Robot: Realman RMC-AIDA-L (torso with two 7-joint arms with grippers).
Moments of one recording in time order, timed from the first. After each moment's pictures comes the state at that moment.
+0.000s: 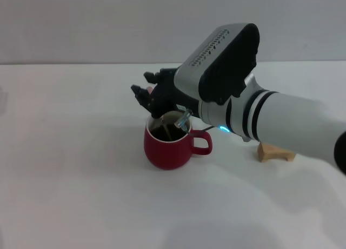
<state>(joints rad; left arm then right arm) -0.41 -2.06 -1.74 -0.29 2.72 1.02 -0.18 0.51 2.08 1.07 1.26 -2.25 0.28 -0.65</state>
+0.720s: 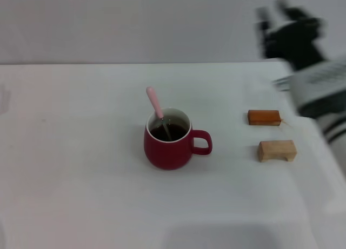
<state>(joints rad) -0.41 -2.06 -1.74 -0.29 2.71 1.02 -0.20 0.37 2.09 1.03 0.86 -2.32 -0.79 -0.65</state>
